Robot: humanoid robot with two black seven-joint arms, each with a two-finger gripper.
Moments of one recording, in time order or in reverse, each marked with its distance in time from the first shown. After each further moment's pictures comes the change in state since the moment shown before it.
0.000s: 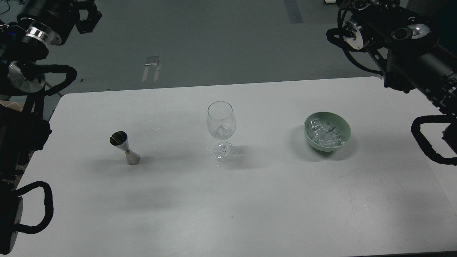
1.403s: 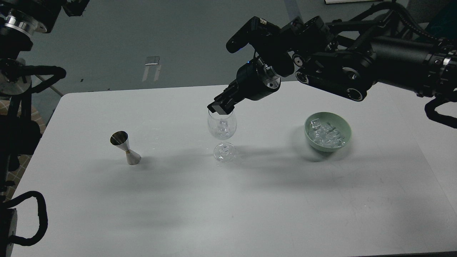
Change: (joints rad) left arm 0.087 0.024 -0.076 -0.291 0.031 0.033 0.019; right arm 0.258 0.049 -0.675 0.341 -0.875 0.452 0.009
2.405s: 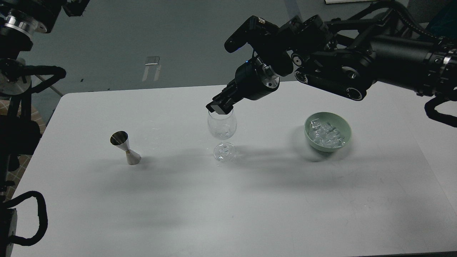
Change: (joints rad) left arm 0.000 0.000 0.000 0.000 0.000 0.000 0.002; right arm 0.008 0.002 0.000 0.005 -0.001 0.000 0.000
